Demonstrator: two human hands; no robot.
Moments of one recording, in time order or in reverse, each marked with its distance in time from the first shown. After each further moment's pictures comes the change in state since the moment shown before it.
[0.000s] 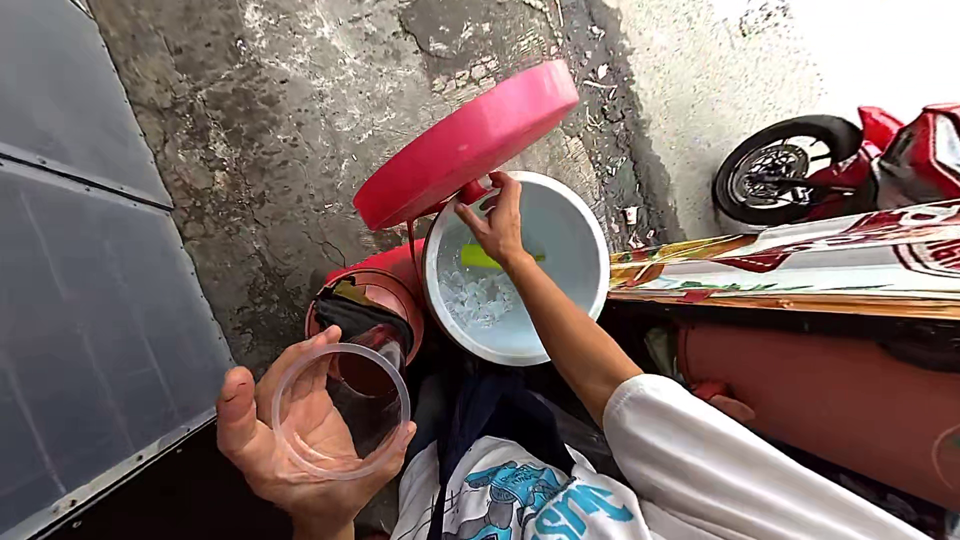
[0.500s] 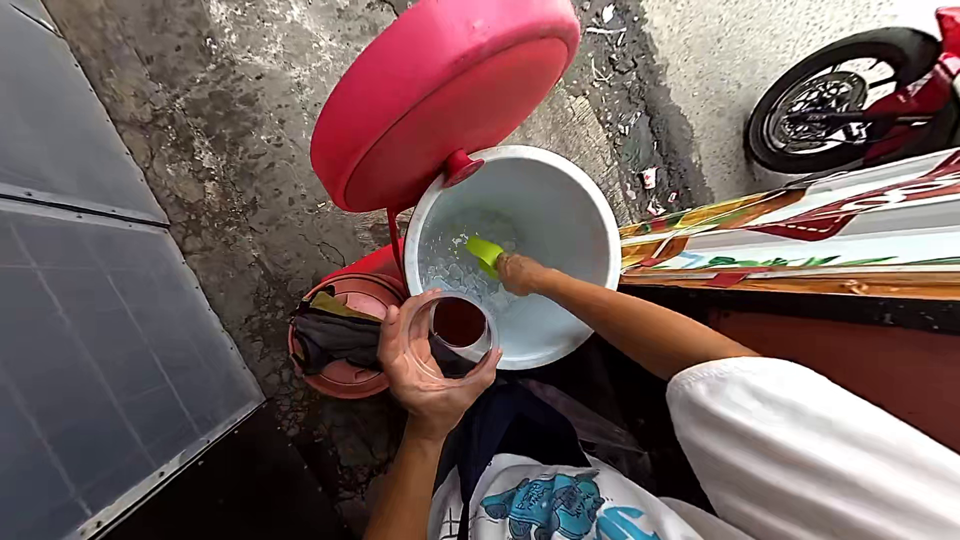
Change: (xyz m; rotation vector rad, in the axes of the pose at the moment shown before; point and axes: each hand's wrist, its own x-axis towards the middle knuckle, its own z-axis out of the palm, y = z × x) left_hand -0.044 -0.083 0.138 -0.156 0.039 -0.097; right_hand -0.066 0.085 -0.034 -0.556 -1.172 0.470
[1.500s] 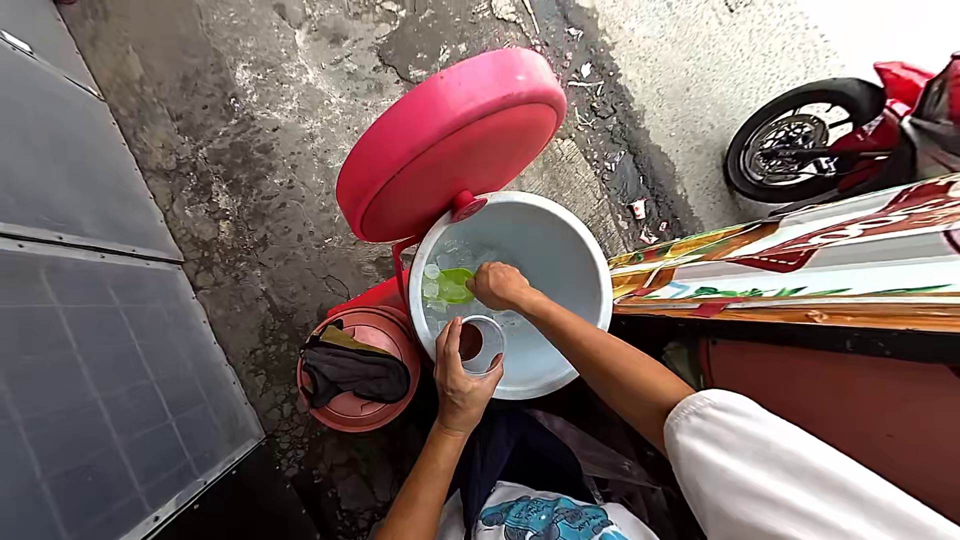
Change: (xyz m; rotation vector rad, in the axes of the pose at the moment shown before) left_hand -0.042 -0.059 0.017 0.443 -0.191 -0.116; right_hand -0.047 -0.073 -0.058 0.098 0.229 -0.013
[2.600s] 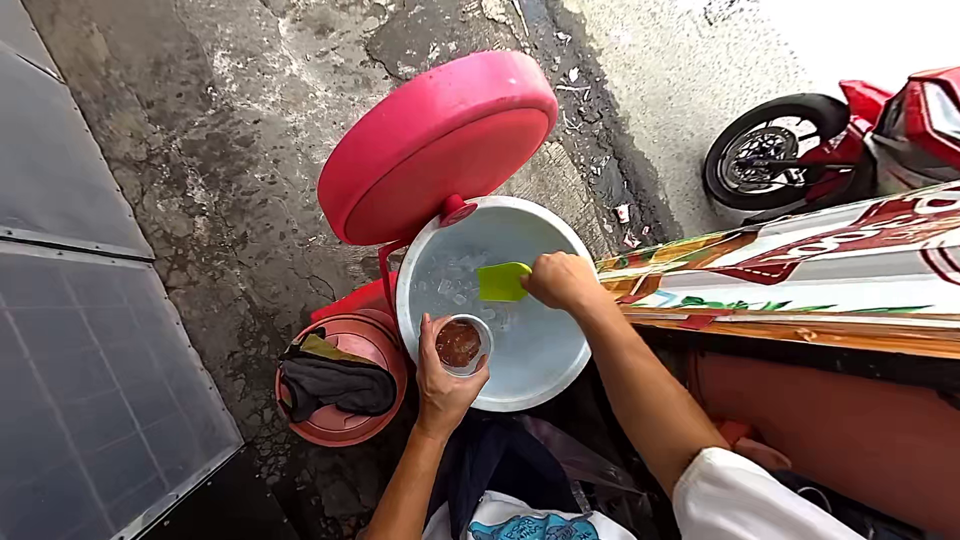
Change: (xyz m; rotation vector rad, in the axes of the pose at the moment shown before) left_hand 0.021 -0.013 -0.001 -0.094 -0.034 -0.040; right_hand -0.049 0.055 -0.057 -0.179 0.145 0.214
